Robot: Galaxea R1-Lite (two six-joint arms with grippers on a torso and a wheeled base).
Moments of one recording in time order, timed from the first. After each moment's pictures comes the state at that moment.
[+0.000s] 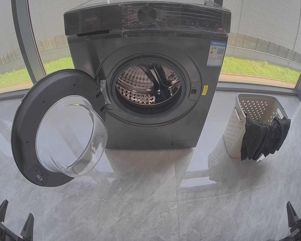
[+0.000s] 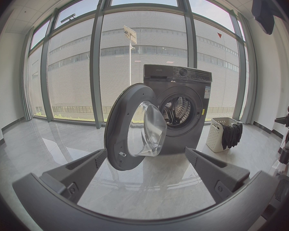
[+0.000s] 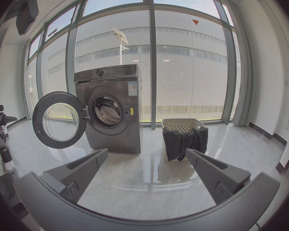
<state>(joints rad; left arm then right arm) 0.00 0.02 -0.02 0.00 -0.01 -0.01 0.00 0.01 -0.02 0.00 0.02 -0.01</state>
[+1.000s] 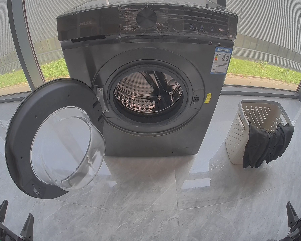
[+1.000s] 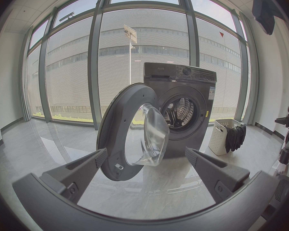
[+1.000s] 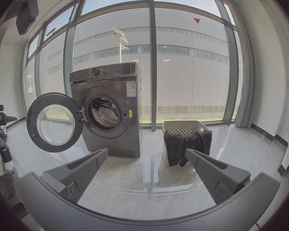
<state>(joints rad) 0.00 0.02 -0.02 0.00 -0.01 -0.02 0.00 0.01 -0.02 0.00 0.02 -0.01</state>
